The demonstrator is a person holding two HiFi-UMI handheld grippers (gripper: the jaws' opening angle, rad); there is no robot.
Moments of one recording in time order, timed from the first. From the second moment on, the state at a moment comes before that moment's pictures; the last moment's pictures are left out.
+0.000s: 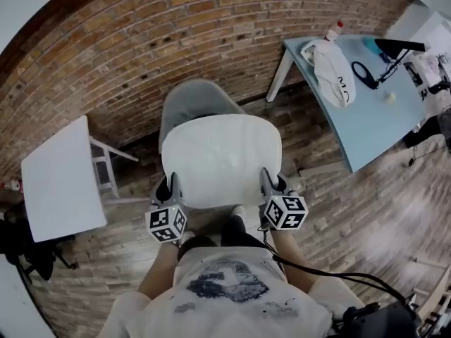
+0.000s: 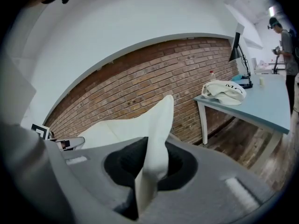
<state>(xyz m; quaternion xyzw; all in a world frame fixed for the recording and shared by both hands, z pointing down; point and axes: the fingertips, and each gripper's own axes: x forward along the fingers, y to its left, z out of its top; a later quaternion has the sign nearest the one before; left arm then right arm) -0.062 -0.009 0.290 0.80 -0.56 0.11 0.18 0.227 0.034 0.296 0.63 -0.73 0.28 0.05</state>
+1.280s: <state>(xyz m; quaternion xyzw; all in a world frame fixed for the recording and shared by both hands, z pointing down) -0.099 -0.056 0.556 0.71 -0.63 0.16 0.25 0.191 -0.076 0.553 0.53 -0.77 0.33 0.15</state>
